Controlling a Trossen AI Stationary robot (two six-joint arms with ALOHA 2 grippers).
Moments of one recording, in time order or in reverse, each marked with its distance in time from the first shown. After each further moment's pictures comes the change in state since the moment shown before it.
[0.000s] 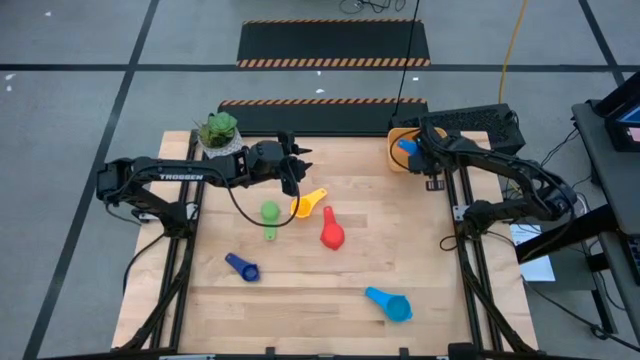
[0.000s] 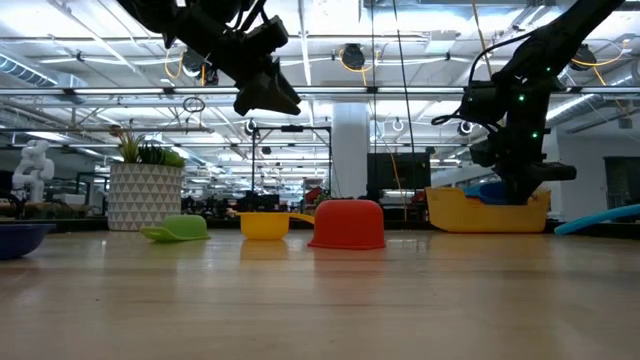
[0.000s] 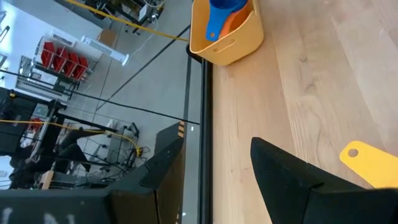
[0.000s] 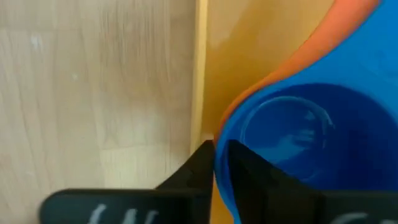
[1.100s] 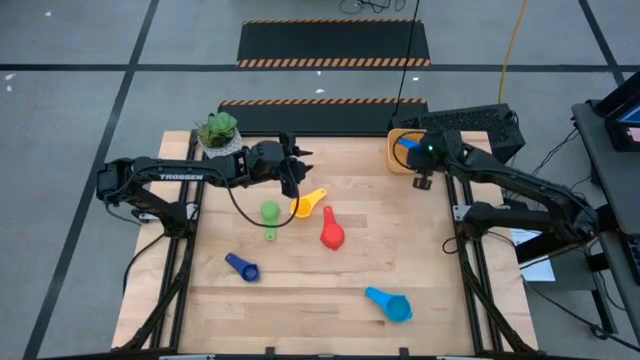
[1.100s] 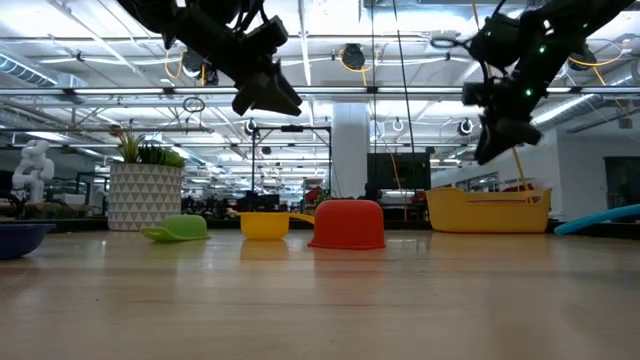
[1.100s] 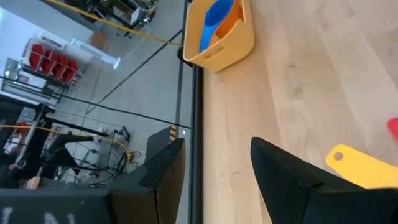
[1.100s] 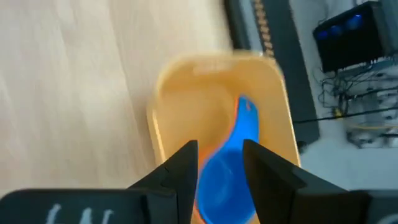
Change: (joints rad) left arm -0.002 0.000 0.000 -0.014 0.041 -0.017; right arm 0.215 -0.310 0.000 0.082 0.016 0.363
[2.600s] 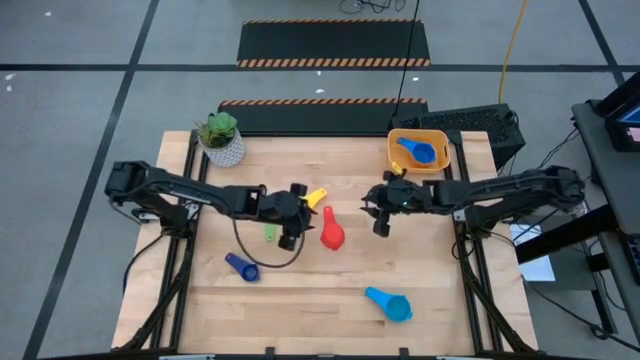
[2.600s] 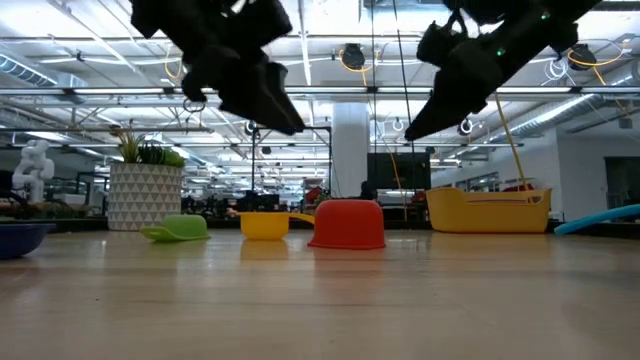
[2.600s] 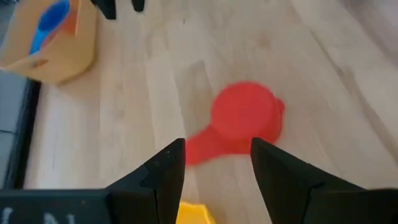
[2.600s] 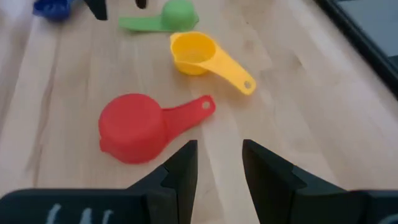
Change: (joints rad) left arm -0.315 0.103 -0.001 -0.166 0.118 -0.402; right arm 0.654 0.233 0.001 0.424 -0.060 0.711
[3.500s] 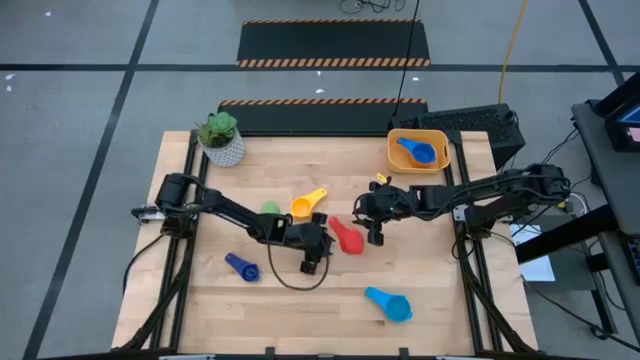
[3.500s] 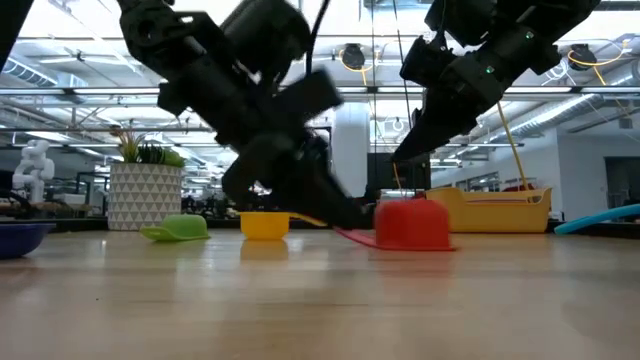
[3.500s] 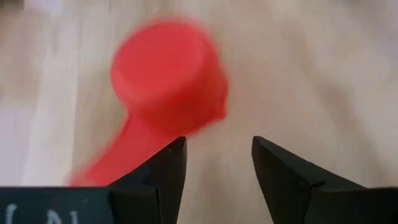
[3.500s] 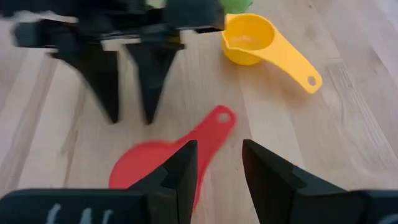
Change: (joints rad) left arm -0.092 0.410 0.027 0.398 0.020 -0.144; right arm 0.010 0.156 0.000 0.132 -0.154 -0.030
